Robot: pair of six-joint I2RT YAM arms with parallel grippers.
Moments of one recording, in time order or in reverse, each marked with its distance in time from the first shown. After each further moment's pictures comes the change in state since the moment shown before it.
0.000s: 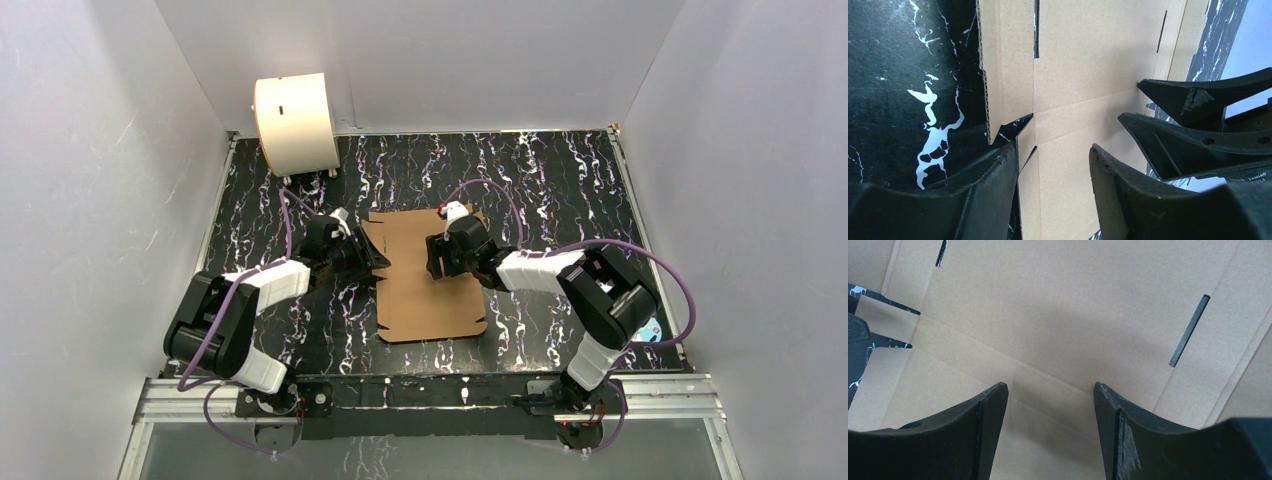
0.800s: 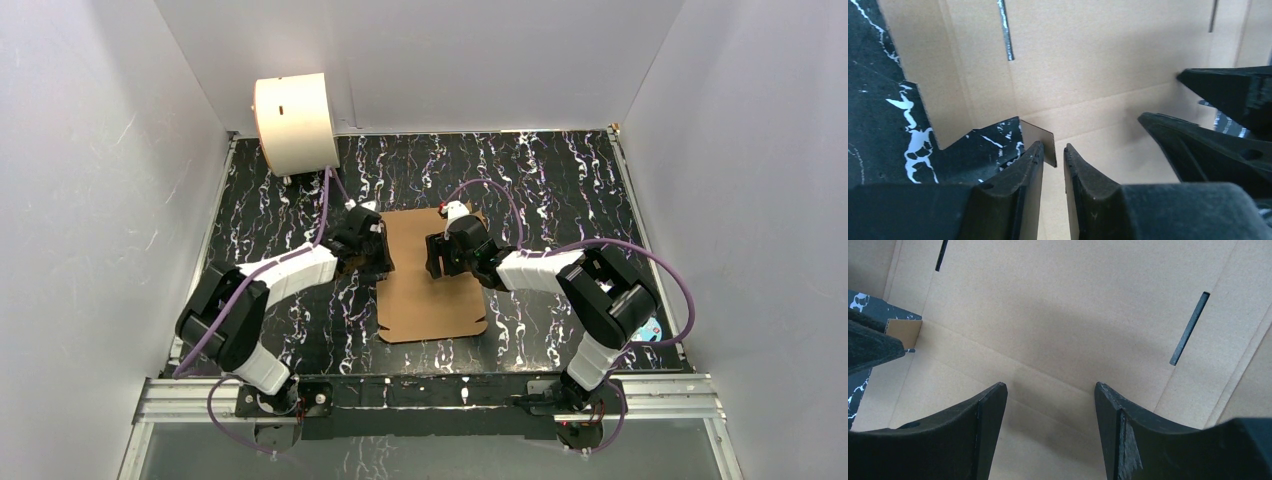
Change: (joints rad) left arm -0.220 0.053 0.227 -0.296 -0.330 0.145; right arm -0.003 0.006 0.000 0.013 0.000 0.014
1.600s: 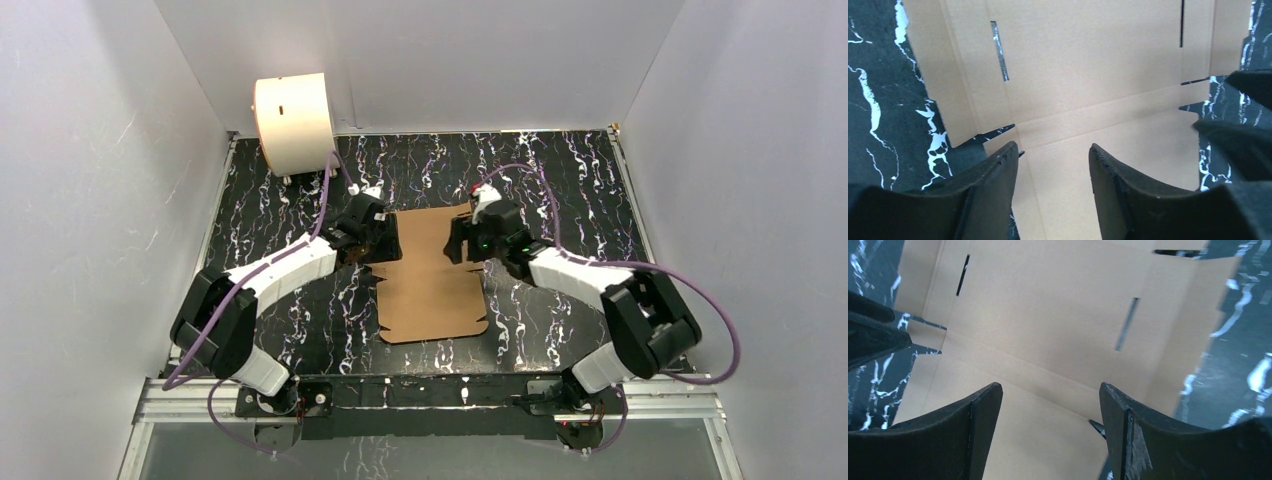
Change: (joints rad) left arm -0.043 -0.029 0.125 -0.148 -0.115 0.057; right arm -0.108 -0.180 -0.022 -0.105 -0.103 -0.007
